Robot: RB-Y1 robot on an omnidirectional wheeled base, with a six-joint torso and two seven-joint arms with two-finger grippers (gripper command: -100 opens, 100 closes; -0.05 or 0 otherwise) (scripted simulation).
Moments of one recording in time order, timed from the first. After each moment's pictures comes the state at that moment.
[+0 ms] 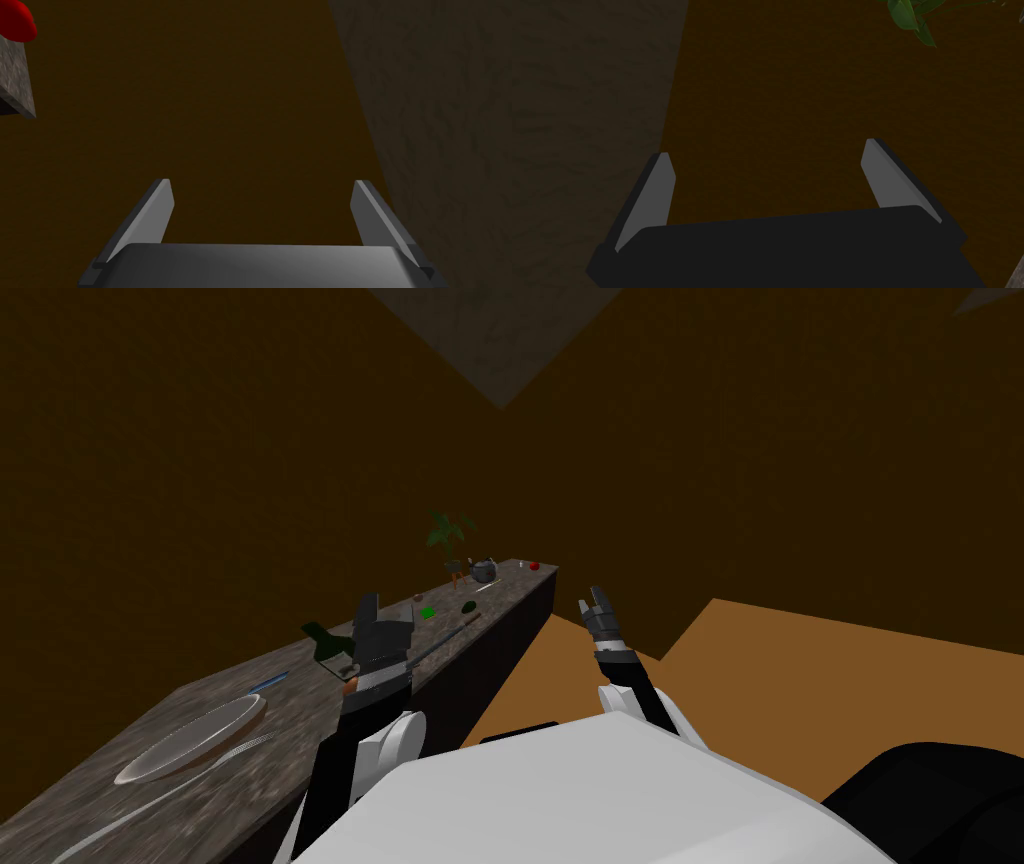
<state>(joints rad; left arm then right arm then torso) 0.47 -0.02 -0.01 -2.38 0.11 -0.36 -0.14 0.52 0.01 -0.03 -2.24 0.10 -0.36 -0.09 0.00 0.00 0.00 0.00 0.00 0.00</state>
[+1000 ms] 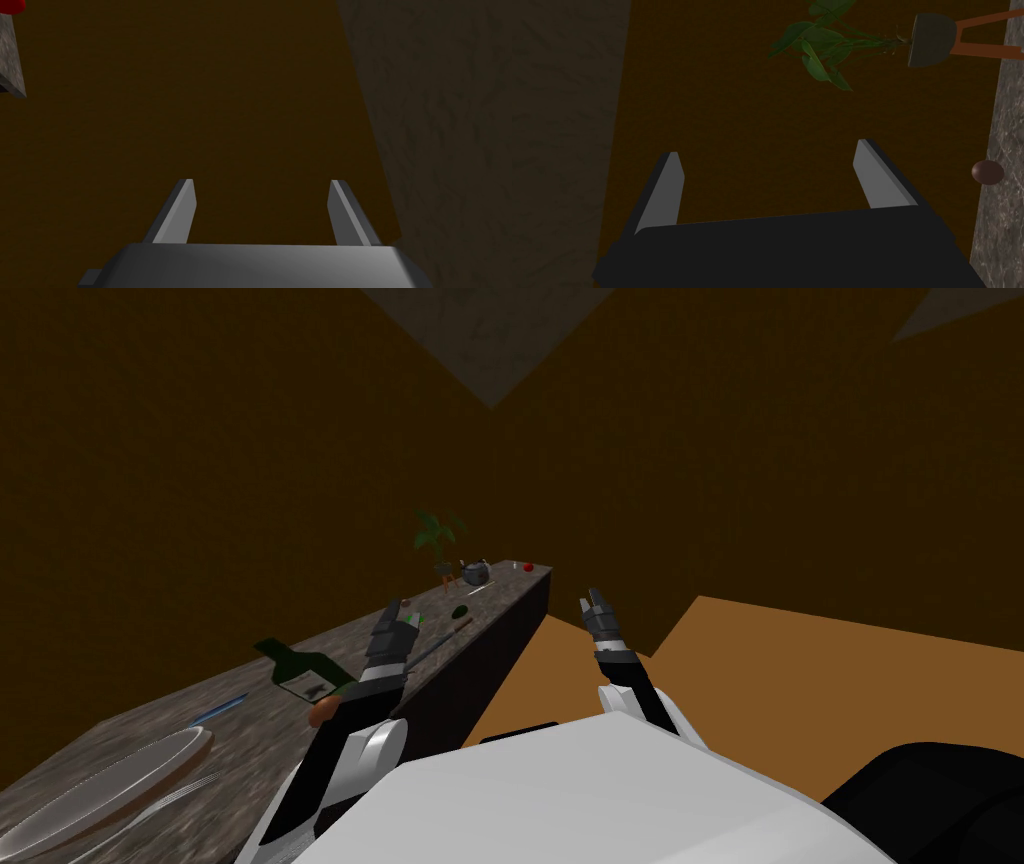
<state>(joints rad) 0.45 0.15 0.06 -2.36 0.15 -0.13 -0.08 0.52 0.01 -0.03 -2.24 0.10 -0.36 -0.09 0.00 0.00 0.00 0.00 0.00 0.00</state>
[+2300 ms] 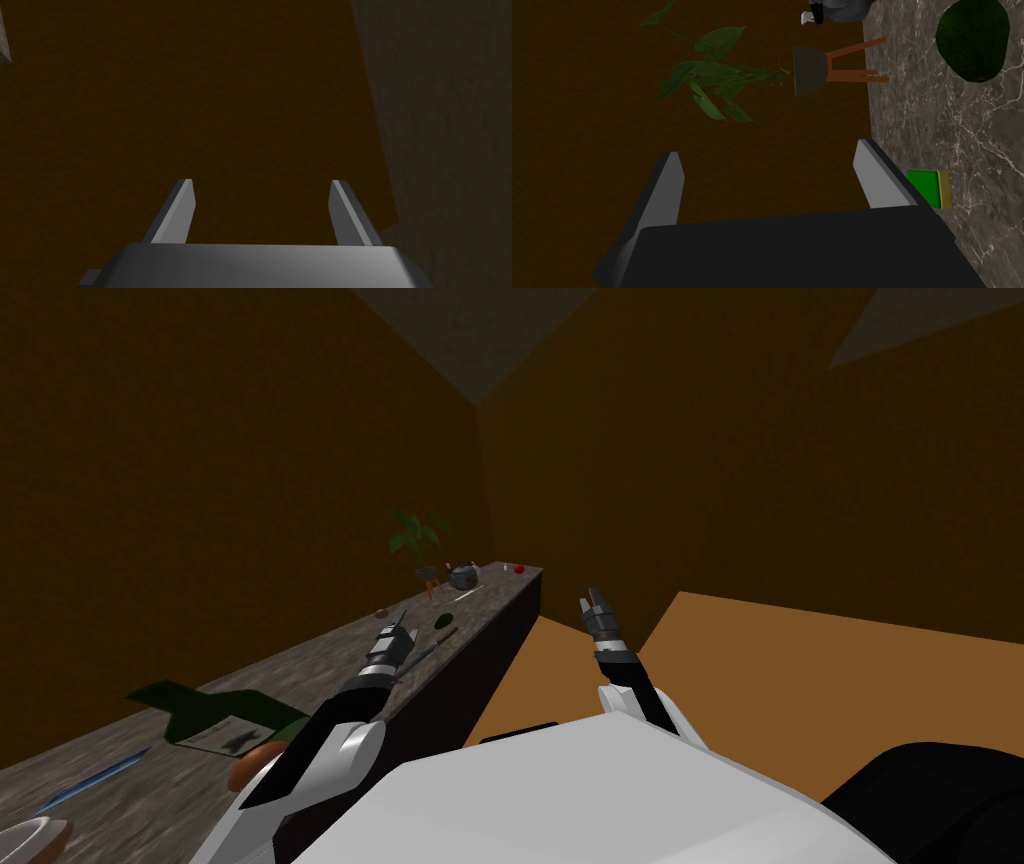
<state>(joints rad) 0.44 0.26 0.17 -2.33 0.22 0.22 0.03 0.52 0.01 -0.03 -2.24 0.10 -0.36 -0.09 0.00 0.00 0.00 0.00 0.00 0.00</state>
